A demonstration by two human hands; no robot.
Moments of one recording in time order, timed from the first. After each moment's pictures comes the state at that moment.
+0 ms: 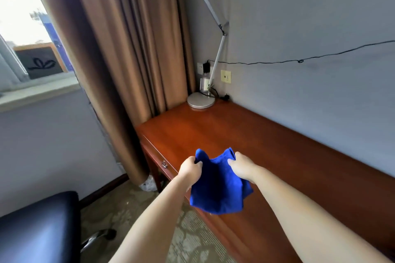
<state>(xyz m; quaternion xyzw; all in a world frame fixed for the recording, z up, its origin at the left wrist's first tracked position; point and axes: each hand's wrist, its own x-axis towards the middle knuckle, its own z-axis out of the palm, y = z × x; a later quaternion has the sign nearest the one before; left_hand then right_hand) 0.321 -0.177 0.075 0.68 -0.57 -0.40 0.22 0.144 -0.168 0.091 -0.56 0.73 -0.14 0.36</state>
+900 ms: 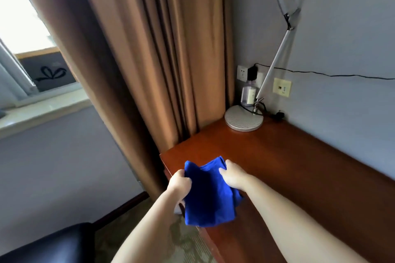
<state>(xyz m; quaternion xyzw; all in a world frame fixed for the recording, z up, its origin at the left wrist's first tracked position) 0.476 -0.430 0.035 0.76 -0.43 -0.43 0.23 0.296 -0.459 0.050 -0.64 0.66 -0.08 0.38</state>
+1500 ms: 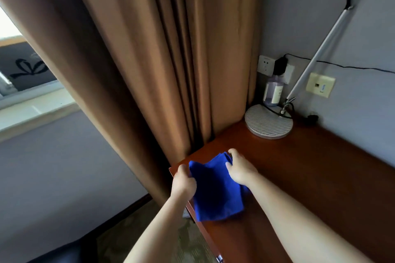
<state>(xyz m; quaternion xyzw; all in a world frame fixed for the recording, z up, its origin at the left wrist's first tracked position) 0.538 -0.543 -0.003 0.78 -0.46 -0.36 0.21 0.359 -0.584 0.013 -0.67 0.67 -0.07 0.30</state>
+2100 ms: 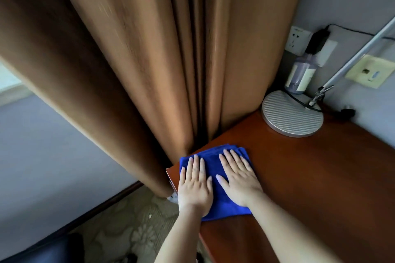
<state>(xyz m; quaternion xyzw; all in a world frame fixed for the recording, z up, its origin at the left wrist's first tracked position) 0.537 -0.582 -0.105 0.70 -0.70 -0.11 0.03 0.387 -0.623 -0.097 -0.81 0.58 0.03 0.09</state>
